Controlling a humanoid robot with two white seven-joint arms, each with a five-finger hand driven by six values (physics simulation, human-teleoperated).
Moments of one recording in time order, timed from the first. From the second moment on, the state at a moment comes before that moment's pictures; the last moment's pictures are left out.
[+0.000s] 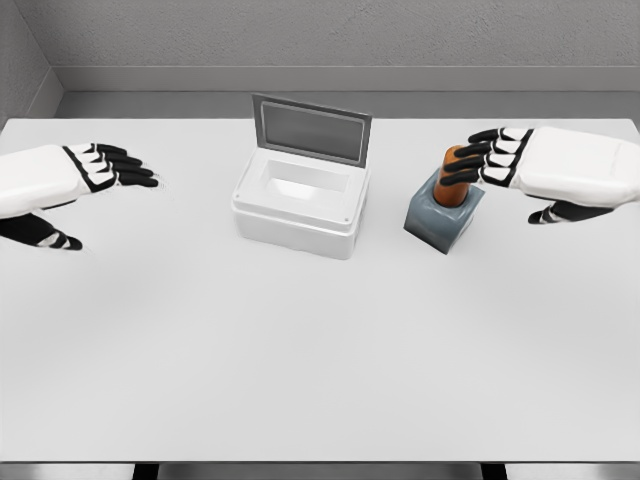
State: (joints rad) left arm -0.35 1.09 -0.27 -1.70 -0.11 -0.61 -0.54; right arm -1.08 -1.27 1.18 -1.77 0.16 -0.61 0.15
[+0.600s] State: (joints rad) left arm -0.36 0.98 -0.25 -1.74 -0.23 -0.61 -0.60; right arm -1.29 -1.12 1.19 -1.68 -0.01 -0.61 0.54
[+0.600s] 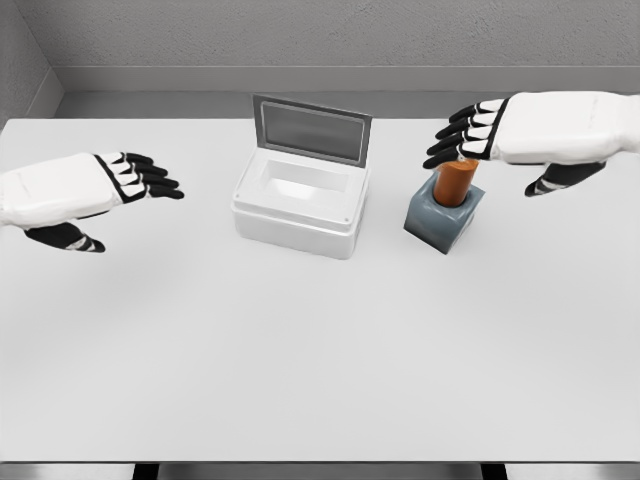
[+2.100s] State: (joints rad) left arm -0.41 1.03 -0.23 -1.74 -0.17 -0.61 -0.61; right arm -1.36 -0.79 1.38 -1.25 0.12 -0.61 0.61
